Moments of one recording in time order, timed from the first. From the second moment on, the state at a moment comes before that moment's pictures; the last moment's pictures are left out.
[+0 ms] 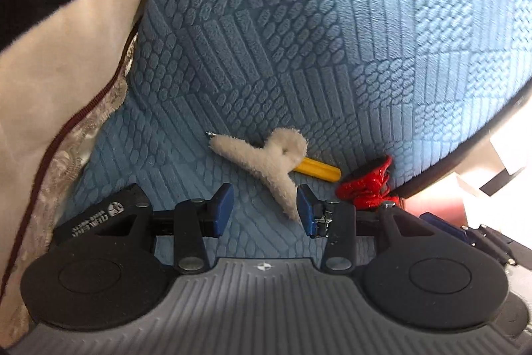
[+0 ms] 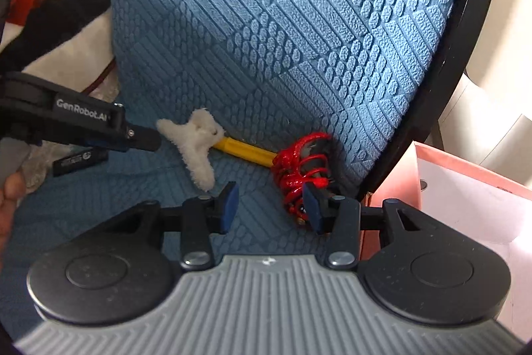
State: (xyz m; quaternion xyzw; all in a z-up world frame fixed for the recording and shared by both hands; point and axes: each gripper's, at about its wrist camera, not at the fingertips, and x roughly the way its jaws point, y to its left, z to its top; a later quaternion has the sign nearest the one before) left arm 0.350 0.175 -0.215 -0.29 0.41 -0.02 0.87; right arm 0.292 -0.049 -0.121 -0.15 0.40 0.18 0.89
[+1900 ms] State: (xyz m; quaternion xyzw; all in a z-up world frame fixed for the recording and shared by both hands) left arm 0.397 0.141 -0.254 -0.29 0.44 -0.01 0.85; right arm 0.315 -0.034 -0.195 -0.25 0.42 0.15 0.86
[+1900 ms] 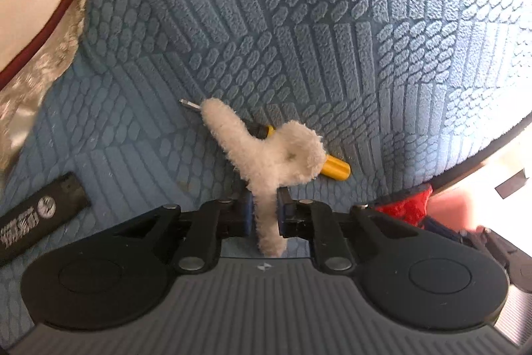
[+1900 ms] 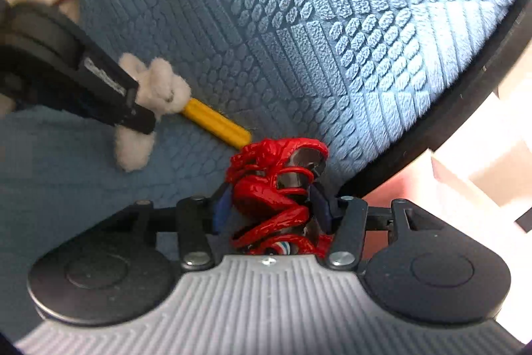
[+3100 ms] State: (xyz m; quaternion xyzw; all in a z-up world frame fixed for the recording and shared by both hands) left arm 0.183 0.093 -0.233 -0.25 0.47 0.01 0.85; right arm 0.139 -0.082 -0.126 -0.10 0.47 0.20 0.86
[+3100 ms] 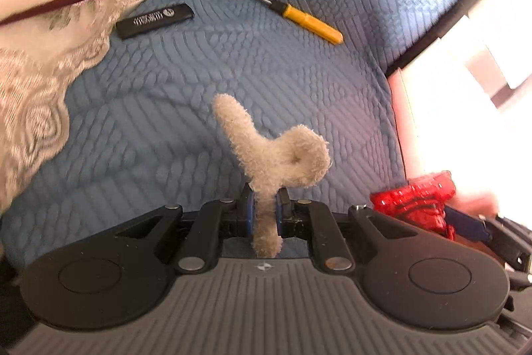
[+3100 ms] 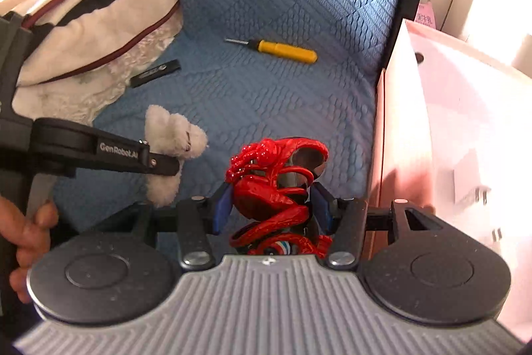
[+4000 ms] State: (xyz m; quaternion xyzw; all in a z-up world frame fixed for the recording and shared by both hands) left arm 0.183 0.116 -0.243 -0.36 0.45 0.00 0.82; right arm 0.179 -0.080 -0.152 -0.03 0.50 0.16 0.85
